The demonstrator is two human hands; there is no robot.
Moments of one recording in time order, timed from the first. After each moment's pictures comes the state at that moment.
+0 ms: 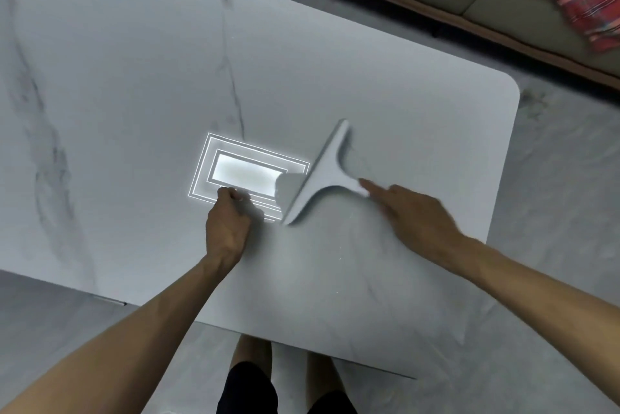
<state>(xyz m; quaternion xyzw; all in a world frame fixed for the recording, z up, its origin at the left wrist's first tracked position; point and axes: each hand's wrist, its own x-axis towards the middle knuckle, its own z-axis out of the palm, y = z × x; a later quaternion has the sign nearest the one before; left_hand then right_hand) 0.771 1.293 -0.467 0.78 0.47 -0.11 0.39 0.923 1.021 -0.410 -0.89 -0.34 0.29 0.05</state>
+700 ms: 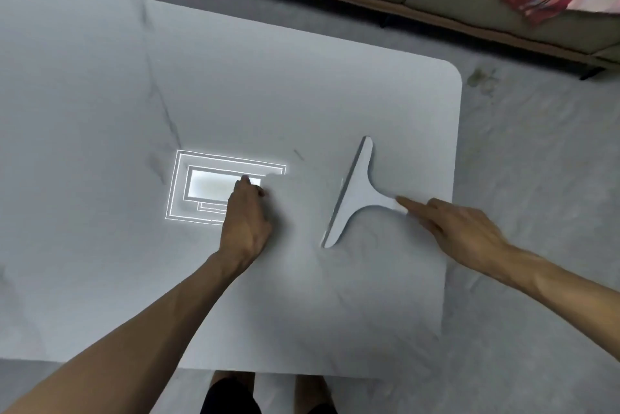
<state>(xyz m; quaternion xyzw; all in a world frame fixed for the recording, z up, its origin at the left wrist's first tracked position) 0.858 1.227 -0.474 0.87 0.26 -0.16 0.38 0.956 0.891 -0.397 -0.91 -0.27 0.32 0.01</state>
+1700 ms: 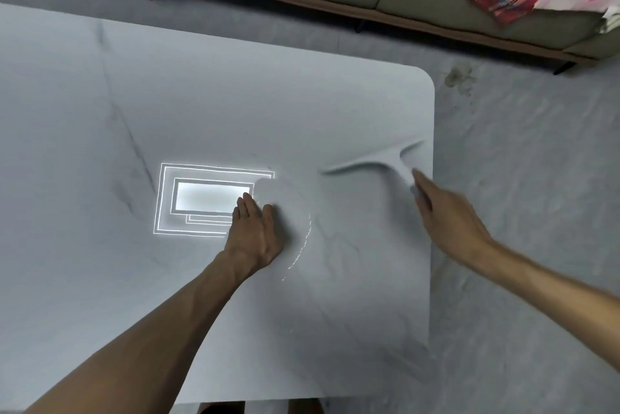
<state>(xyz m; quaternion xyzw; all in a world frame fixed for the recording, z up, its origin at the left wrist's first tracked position) 0.895 1.188 -0.496 0.91 0.07 -0.38 0.14 0.990 0.899 -0.392 -0.96 -0.08 0.22 0.13</state>
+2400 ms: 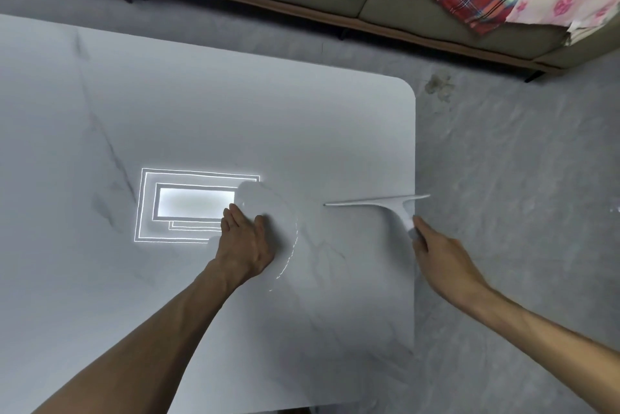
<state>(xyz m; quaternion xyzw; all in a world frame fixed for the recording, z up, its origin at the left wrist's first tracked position) 0.901 1.182 -0.495 0.91 0.05 -0.38 0.13 0.944 0.876 -0.386 -0.94 0.05 0.31 0.12</state>
